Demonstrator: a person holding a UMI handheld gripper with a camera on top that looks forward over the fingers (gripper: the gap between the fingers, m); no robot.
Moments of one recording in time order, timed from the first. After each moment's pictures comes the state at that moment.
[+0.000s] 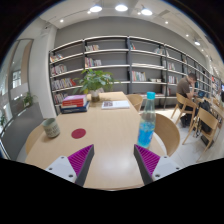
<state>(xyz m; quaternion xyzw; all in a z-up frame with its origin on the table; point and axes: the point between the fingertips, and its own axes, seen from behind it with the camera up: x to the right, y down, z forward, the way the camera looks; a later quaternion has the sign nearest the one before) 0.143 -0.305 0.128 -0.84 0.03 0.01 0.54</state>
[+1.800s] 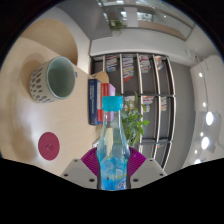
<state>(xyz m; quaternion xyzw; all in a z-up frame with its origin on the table) -0.053 -0.024 0.182 -0.56 -0.53 -0.46 0.43</state>
